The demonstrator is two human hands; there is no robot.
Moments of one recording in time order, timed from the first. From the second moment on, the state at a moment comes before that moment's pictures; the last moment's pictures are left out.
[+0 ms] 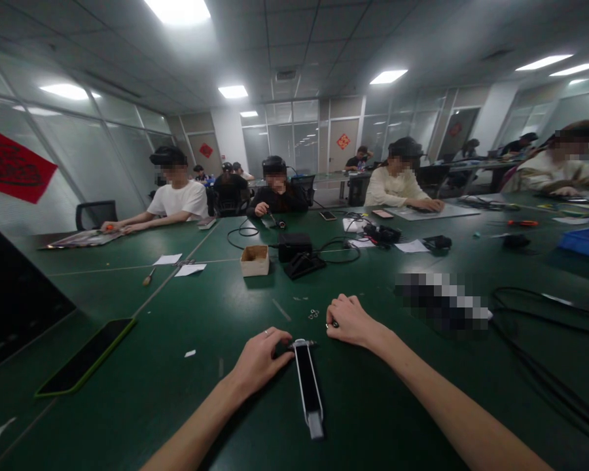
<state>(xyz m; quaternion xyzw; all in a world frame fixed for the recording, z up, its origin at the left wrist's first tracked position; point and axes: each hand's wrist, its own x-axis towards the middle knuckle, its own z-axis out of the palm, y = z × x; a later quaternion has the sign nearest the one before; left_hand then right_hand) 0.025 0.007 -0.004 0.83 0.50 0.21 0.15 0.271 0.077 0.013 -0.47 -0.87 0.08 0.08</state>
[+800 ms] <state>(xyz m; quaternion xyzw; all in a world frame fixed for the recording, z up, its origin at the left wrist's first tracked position) 0.040 -0.010 0.008 0.80 0.42 0.37 0.21 0.226 0.020 0.004 -0.19 -0.90 -0.03 0.39</state>
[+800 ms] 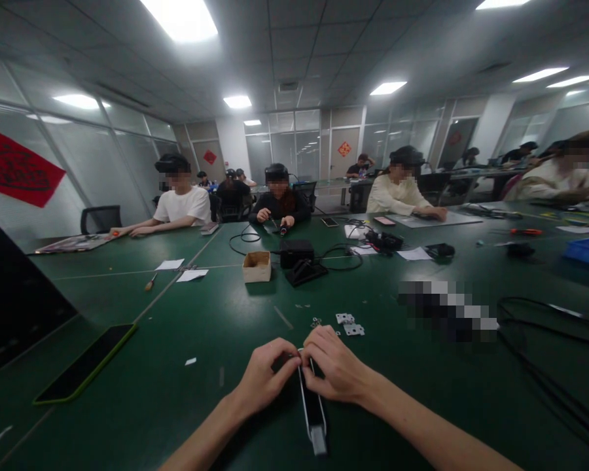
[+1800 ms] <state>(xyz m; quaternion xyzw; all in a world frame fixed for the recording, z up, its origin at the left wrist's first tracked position) 0.020 0.008 0.015 0.78 0.52 0.24 0.25 0.258 0.039 0.008 -0.32 -0.92 0.08 0.19</state>
